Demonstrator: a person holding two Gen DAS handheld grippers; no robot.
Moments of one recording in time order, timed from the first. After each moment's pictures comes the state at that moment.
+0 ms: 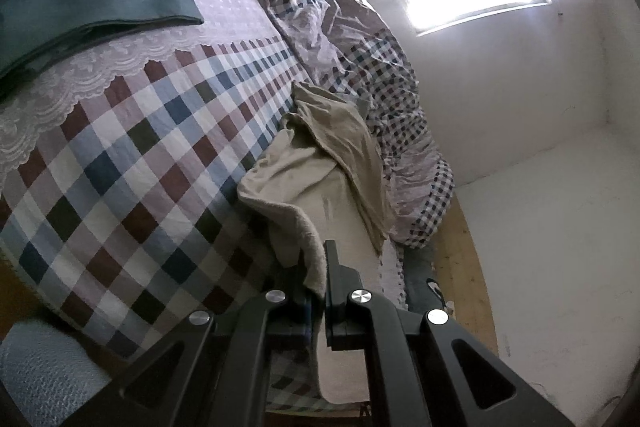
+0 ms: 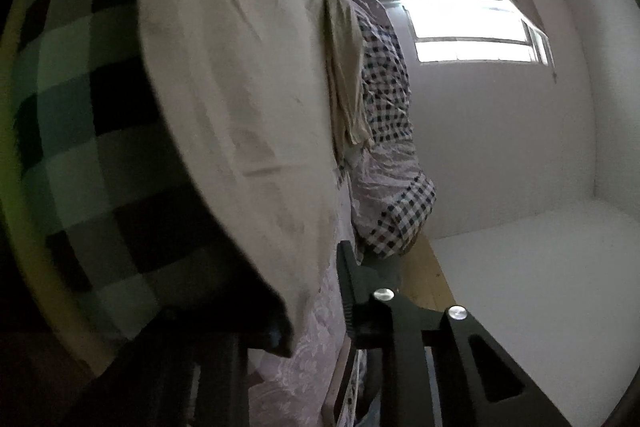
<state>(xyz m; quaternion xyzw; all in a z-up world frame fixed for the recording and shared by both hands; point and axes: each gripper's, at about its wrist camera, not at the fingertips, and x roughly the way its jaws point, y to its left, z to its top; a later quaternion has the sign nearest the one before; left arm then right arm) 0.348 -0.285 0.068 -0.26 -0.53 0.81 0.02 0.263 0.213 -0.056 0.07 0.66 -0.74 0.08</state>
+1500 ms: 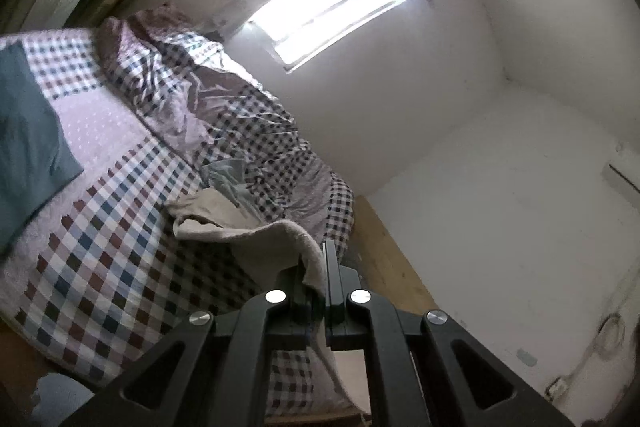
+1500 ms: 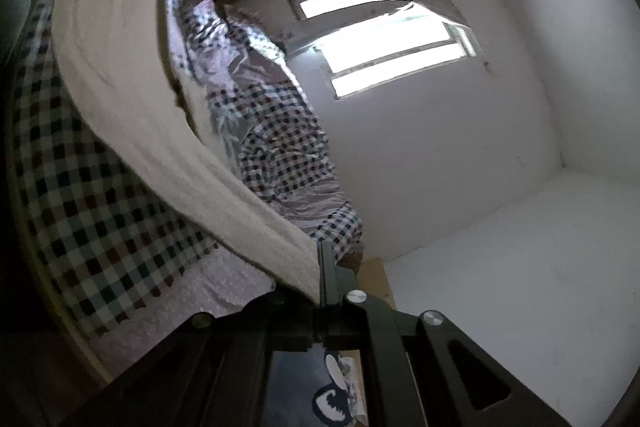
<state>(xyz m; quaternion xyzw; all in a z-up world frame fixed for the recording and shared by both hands) 0.440 -0.279 0.300 -0.13 -0.43 0.88 0.13 0.371 0.250 0.316 0.01 0.56 -0.82 0.10</state>
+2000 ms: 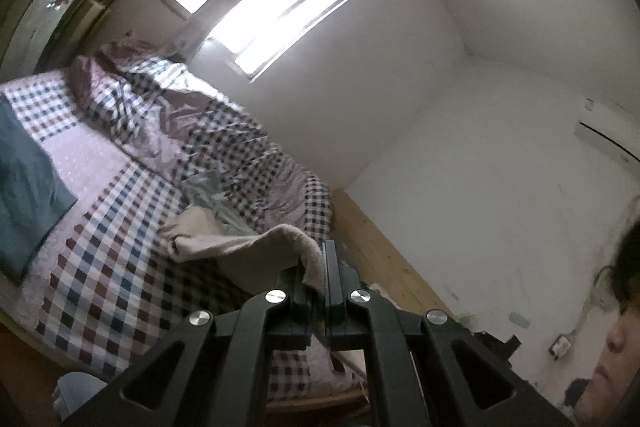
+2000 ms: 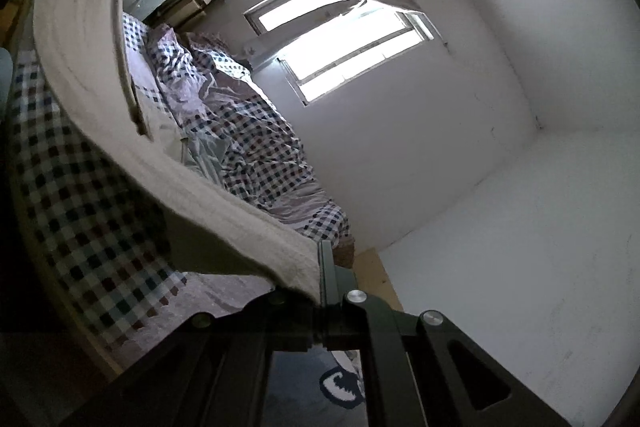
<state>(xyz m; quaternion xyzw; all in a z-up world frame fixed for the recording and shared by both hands) 0.523 -0.254 0.352 -0.10 -0.37 0.91 0.17 0.435 0.293 0.363 0.00 0.48 -0.87 0.10</state>
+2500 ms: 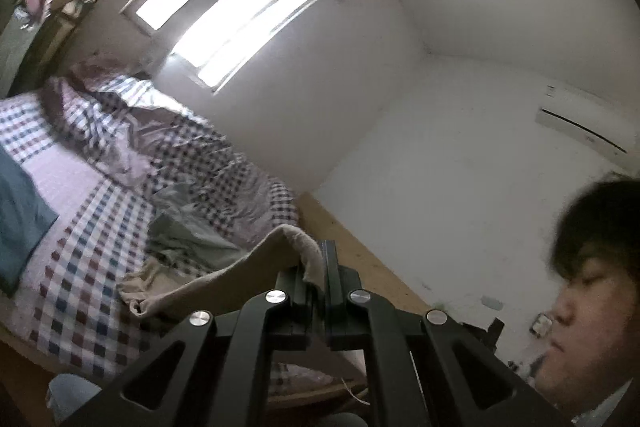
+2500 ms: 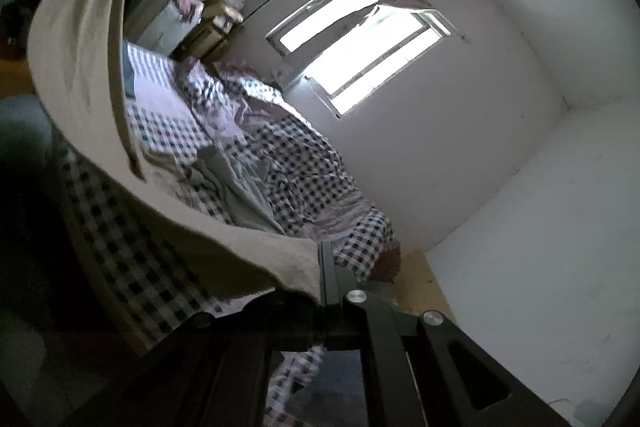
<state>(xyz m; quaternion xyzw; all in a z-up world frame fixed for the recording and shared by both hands) 0.578 -0.237 0.376 -0.07 -0.34 0.91 0.23 0.474 0.321 0.388 0.04 0.43 -0.88 0.20</state>
